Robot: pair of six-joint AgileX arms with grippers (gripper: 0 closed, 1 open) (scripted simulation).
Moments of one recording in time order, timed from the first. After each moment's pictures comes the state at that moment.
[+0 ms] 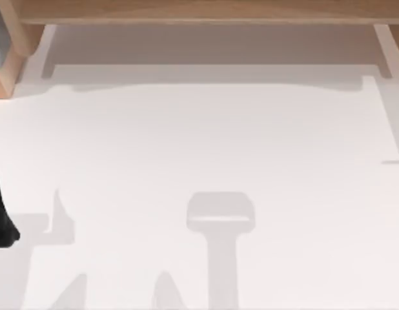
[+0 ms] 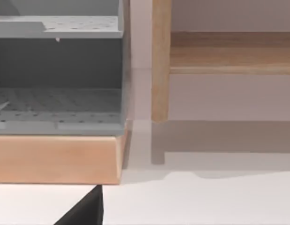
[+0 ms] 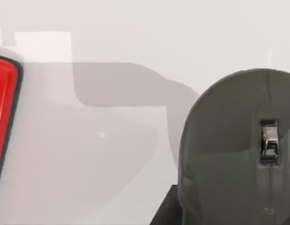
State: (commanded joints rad) left arm 0.00 0.00 0.00 0.00 0.00 0.00; right arm -1.16 1.62 0.96 -0.84 -0.10 -1.14
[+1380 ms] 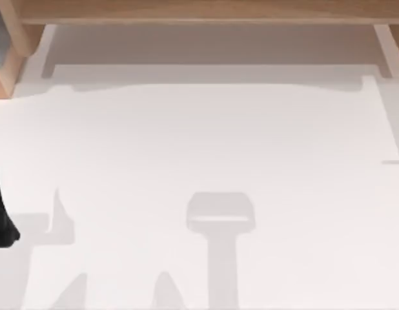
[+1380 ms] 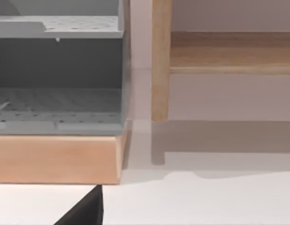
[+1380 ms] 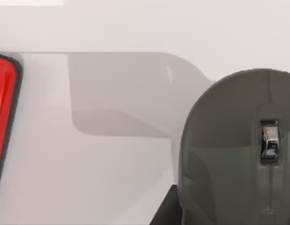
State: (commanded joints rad) left arm 0.00 0.00 0.00 0.00 0.00 0.00; right arm -1.16 1.66 0.91 -0.78 -0.10 -1.14
